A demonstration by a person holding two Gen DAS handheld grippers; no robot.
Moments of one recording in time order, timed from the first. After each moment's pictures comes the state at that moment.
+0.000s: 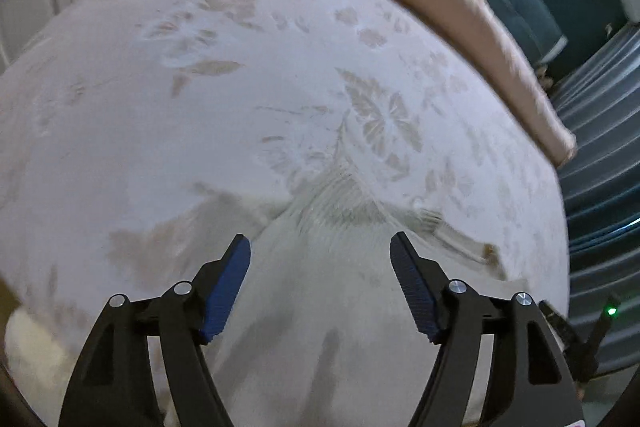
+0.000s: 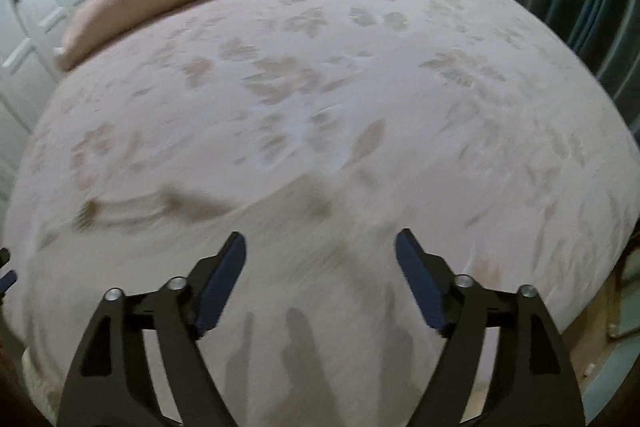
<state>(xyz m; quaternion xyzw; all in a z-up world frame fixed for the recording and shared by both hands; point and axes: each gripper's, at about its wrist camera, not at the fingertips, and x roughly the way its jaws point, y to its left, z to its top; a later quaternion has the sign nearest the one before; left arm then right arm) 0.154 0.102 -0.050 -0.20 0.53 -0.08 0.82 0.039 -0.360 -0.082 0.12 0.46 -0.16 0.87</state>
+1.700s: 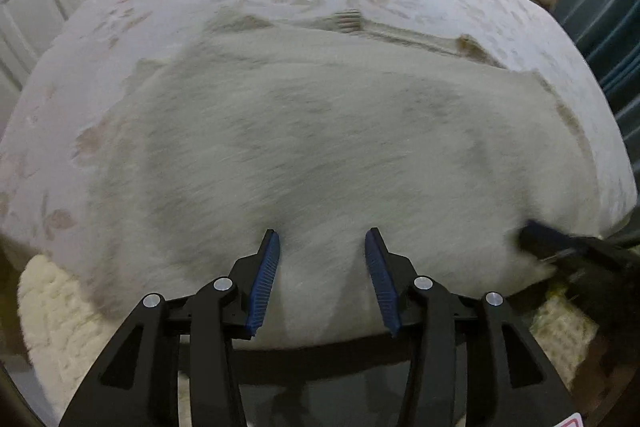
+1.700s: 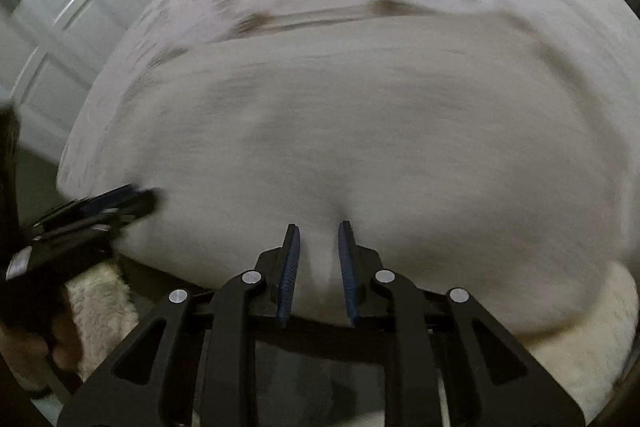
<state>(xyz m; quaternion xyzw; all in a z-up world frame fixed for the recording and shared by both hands) 0.018 0.010 -0.074 0.03 0.57 -0.12 0.81 -0.060 -0.225 -0.131 0.13 0.52 0.03 0.84</state>
